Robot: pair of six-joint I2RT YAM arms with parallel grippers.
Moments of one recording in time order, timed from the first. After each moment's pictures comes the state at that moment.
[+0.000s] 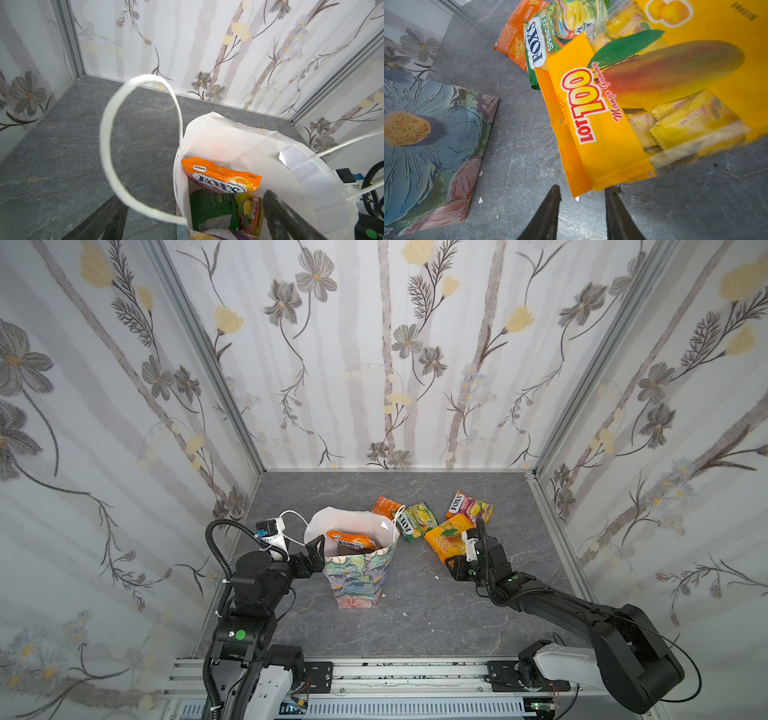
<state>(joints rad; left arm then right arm) -0.12 0.50 0.72 -0.50 0.13 -0.33 0.49 1.27 0.48 0.09 -0.13 0.50</state>
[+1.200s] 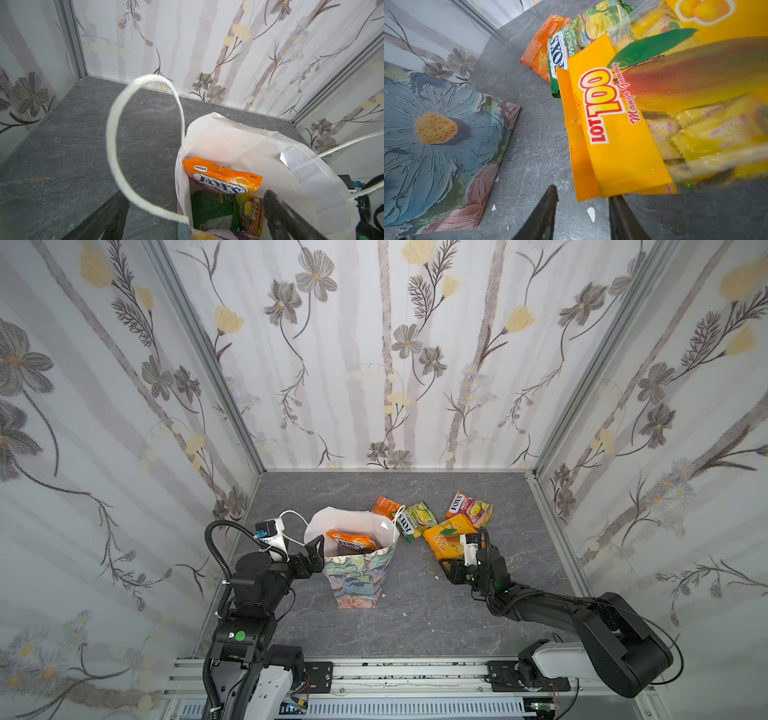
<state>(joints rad) -0.12 0.49 0.72 -0.50 0.12 -0.33 0.50 1.37 0.36 0.47 -0.18 0.56</state>
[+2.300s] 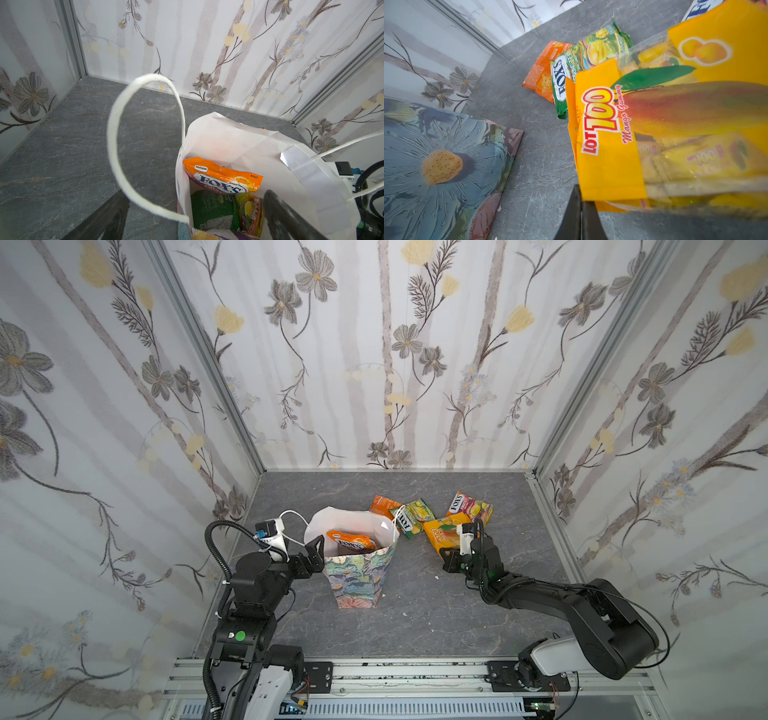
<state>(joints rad) -0.12 0.49 0.72 -0.50 0.12 -0.33 0.51 1.38 0.45 0.45 -0.13 0.56</state>
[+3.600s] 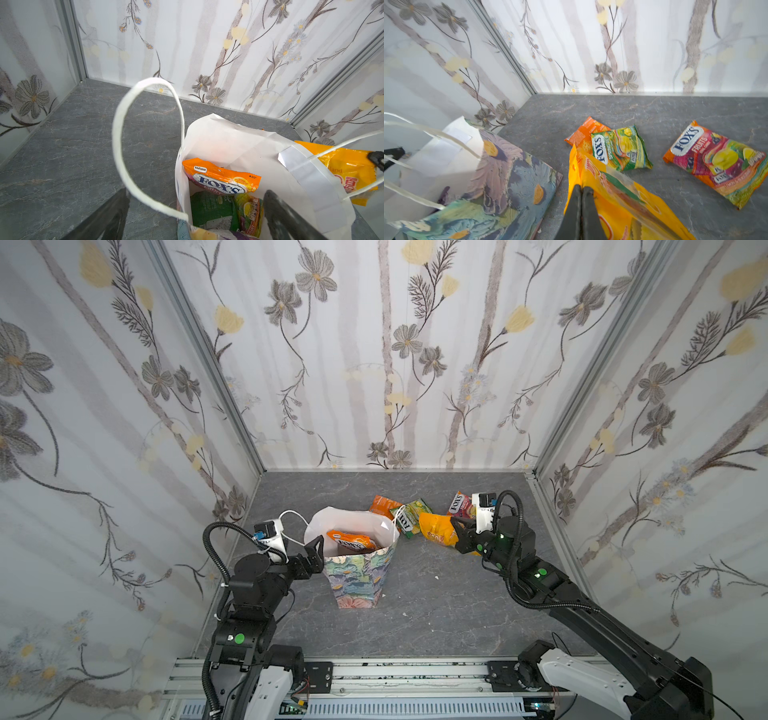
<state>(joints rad) -0.12 0.47 0.72 -0.50 0.12 -0.33 0.58 1.00 0.82 -0.03 -0.02 0.35</state>
